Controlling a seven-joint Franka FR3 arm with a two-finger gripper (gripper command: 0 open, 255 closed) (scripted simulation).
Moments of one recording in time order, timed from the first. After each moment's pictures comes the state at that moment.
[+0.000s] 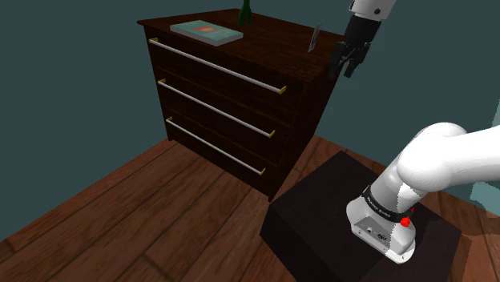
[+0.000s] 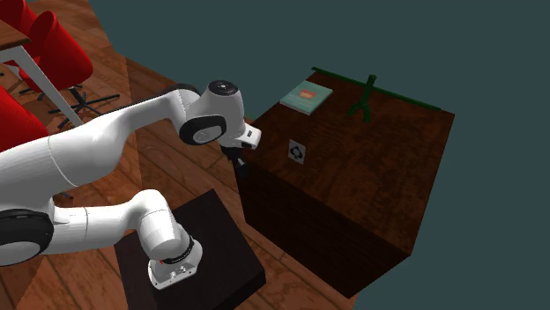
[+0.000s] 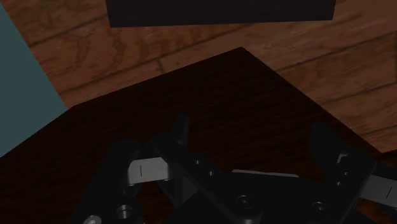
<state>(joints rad) 0.00 -0.80 -0.06 -2.45 0.03 1.65 0.02</state>
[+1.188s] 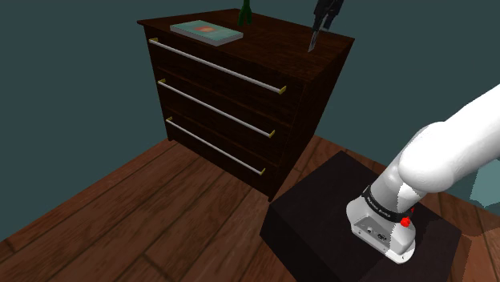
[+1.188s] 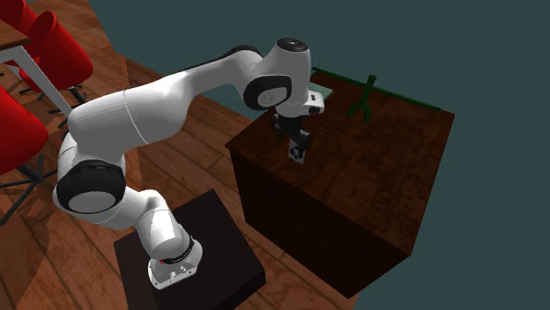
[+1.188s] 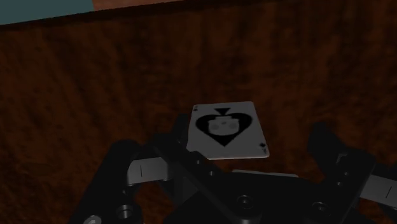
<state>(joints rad) 0.04 -0.26 -0.23 -1.81 -0.01 1.63 -0.36</state>
